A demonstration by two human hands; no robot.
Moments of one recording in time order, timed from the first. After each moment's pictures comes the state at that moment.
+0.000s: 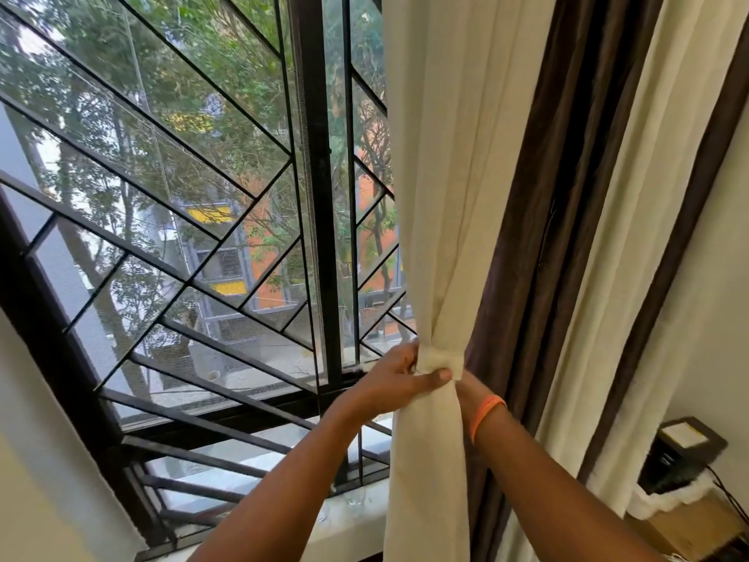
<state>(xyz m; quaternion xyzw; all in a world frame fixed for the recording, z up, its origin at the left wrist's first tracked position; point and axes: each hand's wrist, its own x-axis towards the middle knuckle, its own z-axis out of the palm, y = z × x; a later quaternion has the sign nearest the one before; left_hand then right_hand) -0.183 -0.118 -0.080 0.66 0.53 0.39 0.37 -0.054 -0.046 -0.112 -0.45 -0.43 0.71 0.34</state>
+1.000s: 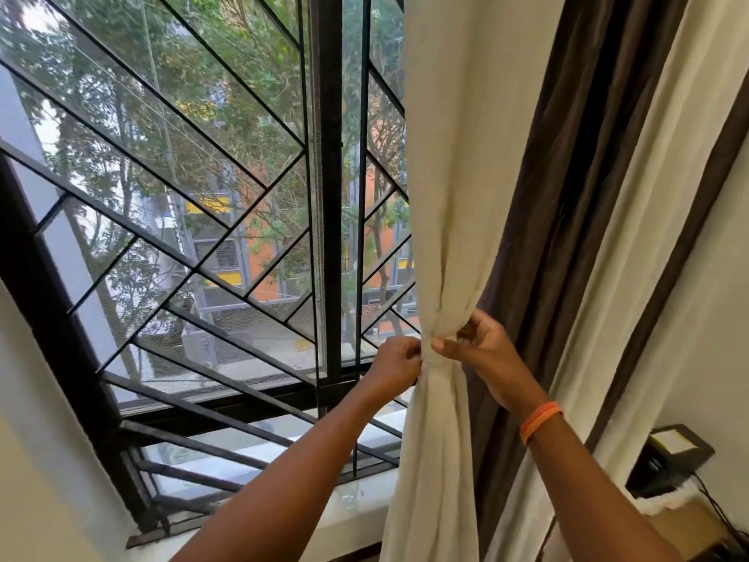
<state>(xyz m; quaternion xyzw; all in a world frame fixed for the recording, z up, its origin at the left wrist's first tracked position) -0.186 -0.084 -0.102 0.60 0.61 0.43 0.30 -0.023 -0.055 -0.065 -0.27 -0.67 0.52 0.46</state>
